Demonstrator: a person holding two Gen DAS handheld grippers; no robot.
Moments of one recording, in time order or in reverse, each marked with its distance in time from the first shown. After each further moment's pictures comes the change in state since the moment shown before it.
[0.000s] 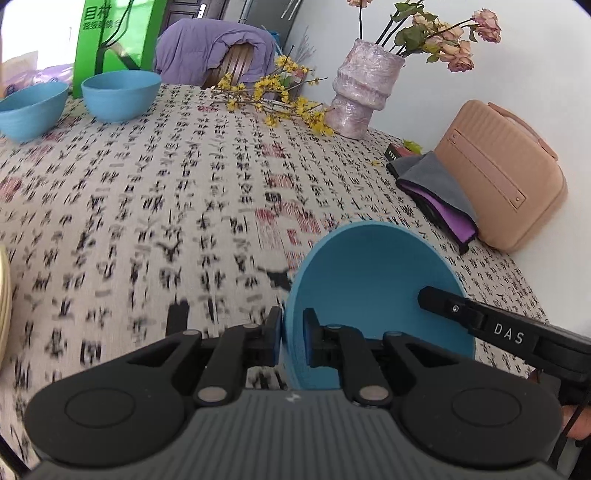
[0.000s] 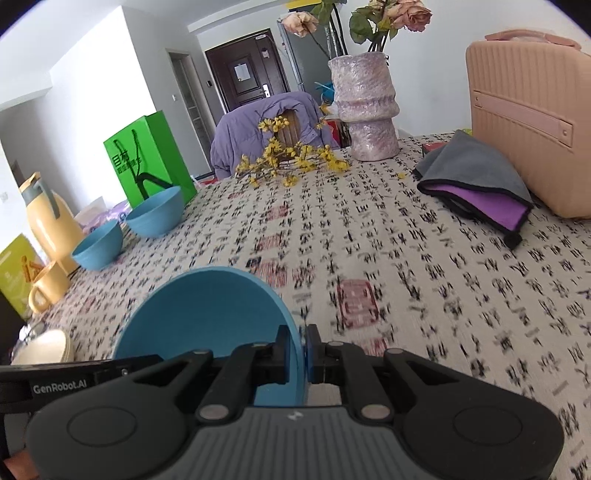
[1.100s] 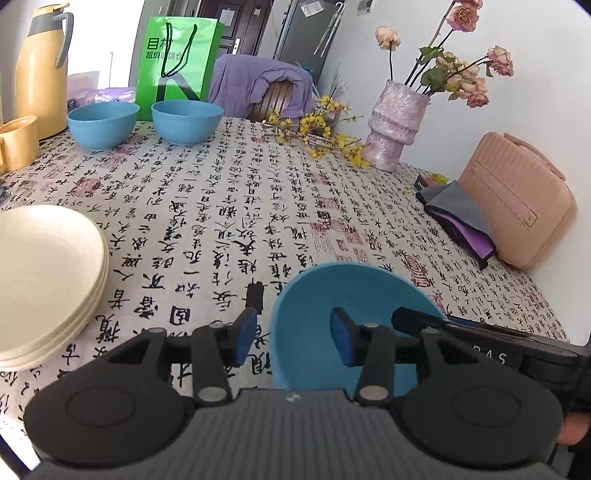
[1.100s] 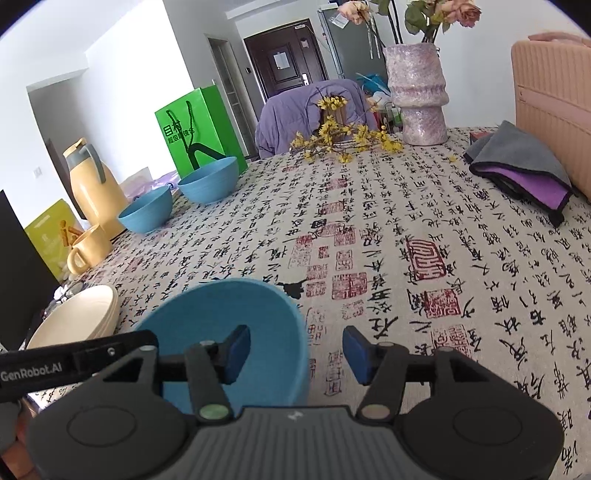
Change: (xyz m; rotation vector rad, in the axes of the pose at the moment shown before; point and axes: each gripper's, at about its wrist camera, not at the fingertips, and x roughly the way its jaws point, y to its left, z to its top) left arm -0.064 0.026 -0.034 -0.027 -0.129 0.111; right arm -0.006 0.049 -0.032 -0.073 0.032 0.100
